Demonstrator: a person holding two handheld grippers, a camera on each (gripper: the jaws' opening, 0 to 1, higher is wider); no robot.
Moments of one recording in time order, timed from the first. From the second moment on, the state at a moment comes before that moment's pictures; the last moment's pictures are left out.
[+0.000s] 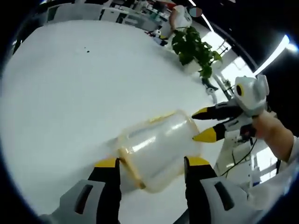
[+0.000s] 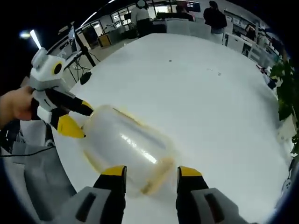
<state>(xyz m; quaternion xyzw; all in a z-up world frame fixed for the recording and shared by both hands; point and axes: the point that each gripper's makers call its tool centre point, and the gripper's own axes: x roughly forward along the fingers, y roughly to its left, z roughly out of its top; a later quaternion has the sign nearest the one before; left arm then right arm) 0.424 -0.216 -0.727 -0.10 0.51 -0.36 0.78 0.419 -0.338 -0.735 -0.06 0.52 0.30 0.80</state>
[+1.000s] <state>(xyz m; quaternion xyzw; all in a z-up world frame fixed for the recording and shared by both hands) 0.420 -0.224 -0.739 -0.04 0.53 -0.32 0.78 0.411 -0.329 -0.737 -0.05 0.54 0.26 0.80</state>
